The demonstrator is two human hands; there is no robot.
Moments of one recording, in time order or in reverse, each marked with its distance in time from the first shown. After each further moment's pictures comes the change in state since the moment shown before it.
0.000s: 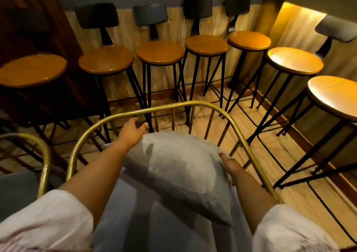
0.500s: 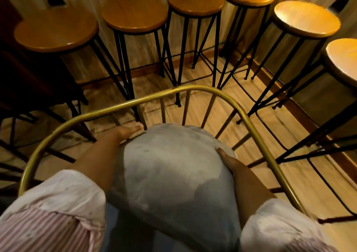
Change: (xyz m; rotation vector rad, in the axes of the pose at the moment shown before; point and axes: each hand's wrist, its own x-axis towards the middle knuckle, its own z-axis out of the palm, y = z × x) left_hand 0.154 -0.031 0.062 0.026 -0.464 -0.372; right_hand 0.109 0.005 0.030 0.159 -0.038 0.201
